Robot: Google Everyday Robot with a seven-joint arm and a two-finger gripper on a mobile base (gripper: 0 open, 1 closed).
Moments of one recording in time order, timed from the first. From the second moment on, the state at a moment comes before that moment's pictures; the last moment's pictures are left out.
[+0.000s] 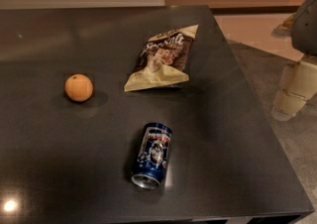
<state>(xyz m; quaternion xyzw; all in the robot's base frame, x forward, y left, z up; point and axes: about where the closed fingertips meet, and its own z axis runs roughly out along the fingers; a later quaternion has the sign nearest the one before) 0.438 -0.217 0.976 -0.60 0.78 -0.03 0.16</state>
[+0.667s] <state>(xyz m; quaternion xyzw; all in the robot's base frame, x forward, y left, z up) 0.440 -0.201 0.982 -0.64 0.75 -0.03 0.16</state>
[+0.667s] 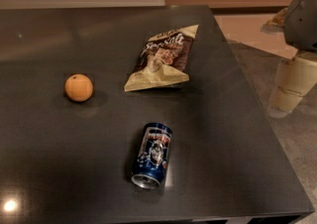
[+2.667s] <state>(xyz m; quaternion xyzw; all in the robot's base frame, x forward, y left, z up) 0.425 -0.042 0.922 -0.87 0.47 0.04 0.16</state>
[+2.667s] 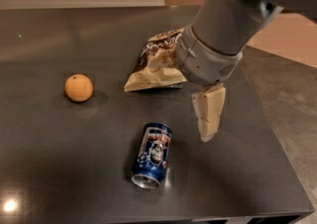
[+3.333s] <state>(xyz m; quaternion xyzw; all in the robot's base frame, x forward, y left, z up) 0.404 -0.005 0.904 -0.92 0.36 0.06 0.15</state>
